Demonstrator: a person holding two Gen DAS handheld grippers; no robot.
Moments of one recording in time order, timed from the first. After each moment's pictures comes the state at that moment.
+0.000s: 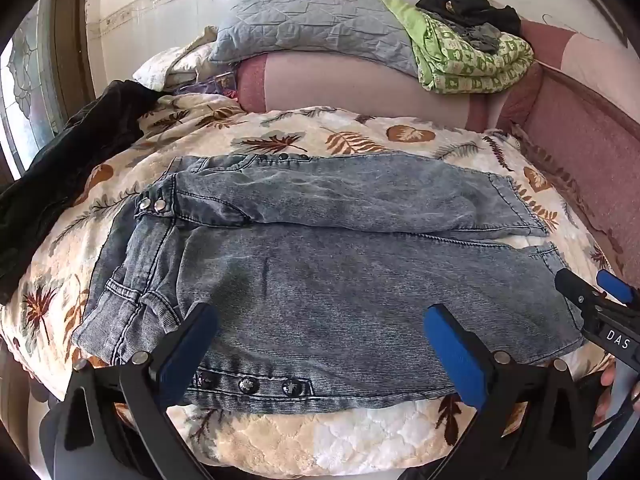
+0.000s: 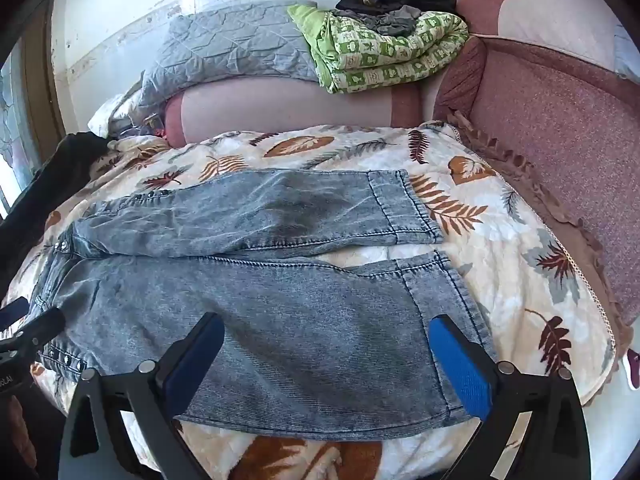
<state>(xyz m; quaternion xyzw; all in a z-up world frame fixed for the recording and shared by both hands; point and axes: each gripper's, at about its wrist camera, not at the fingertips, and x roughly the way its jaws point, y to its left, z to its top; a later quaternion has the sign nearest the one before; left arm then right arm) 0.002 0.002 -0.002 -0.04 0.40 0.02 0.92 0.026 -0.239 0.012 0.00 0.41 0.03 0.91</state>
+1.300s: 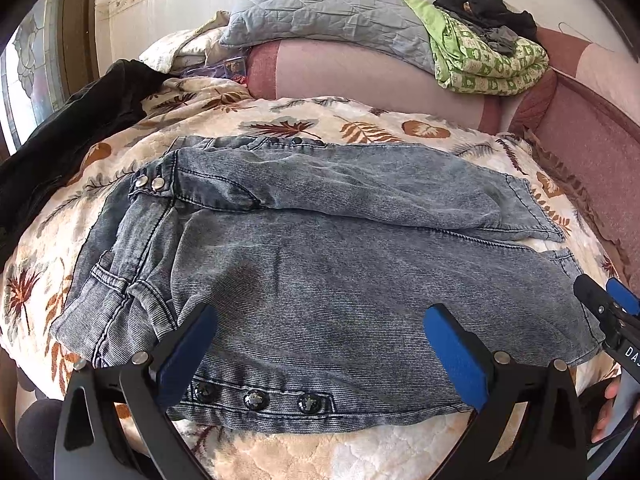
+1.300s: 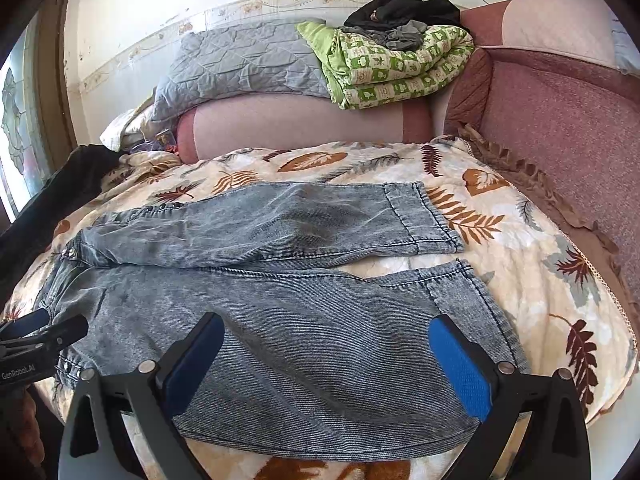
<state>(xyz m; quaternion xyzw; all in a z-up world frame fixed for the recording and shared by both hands) 0.017 0.019 -0.032 -0.05 0.39 0.03 0.92 0.024 -0.231 -0.003 0.01 0.36 0.04 0.93</state>
